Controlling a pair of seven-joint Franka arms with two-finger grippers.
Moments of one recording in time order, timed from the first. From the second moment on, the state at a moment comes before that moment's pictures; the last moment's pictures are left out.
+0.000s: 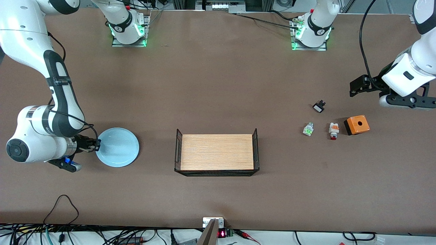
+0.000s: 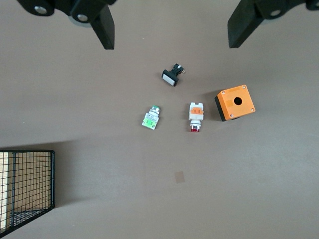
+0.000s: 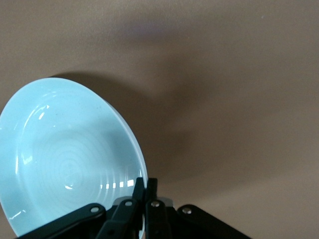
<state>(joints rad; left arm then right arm) -0.01 0.09 -0.08 -1.56 -0.01 1.58 -0.02 -0.14 0.79 0.14 -1.34 -0.04 1.84 0.36</state>
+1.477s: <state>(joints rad) 0.01 0.09 -0.08 -1.56 -0.05 1.58 -0.02 -0.16 0.85 0.14 -1.41 -0.04 2.06 0.35</state>
